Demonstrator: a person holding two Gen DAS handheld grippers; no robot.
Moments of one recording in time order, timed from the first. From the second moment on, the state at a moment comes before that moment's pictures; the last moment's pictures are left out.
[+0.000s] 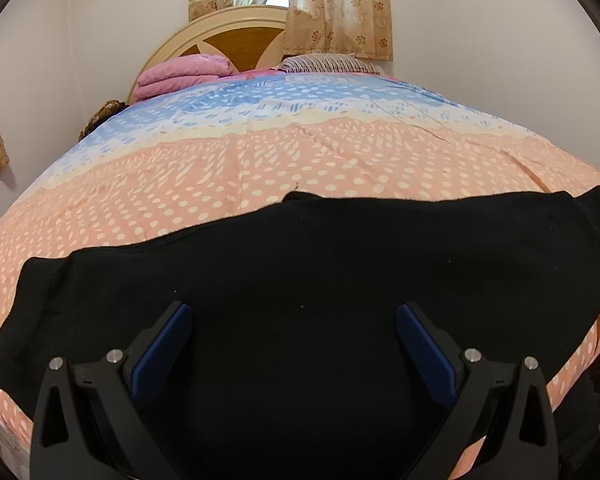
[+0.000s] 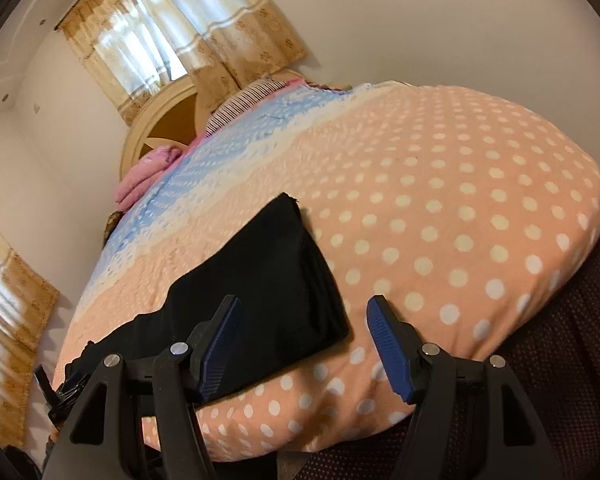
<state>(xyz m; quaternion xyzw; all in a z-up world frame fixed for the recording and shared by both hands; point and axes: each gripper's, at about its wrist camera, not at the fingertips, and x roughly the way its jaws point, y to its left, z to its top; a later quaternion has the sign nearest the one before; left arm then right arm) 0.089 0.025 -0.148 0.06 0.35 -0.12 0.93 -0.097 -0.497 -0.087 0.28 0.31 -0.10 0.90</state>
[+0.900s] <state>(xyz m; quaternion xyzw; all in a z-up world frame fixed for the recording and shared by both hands) 0.090 0.030 -0.149 0.04 0.36 -0.13 0.92 -0.097 -0.478 -0.077 0.29 0.25 -0.02 0.92</state>
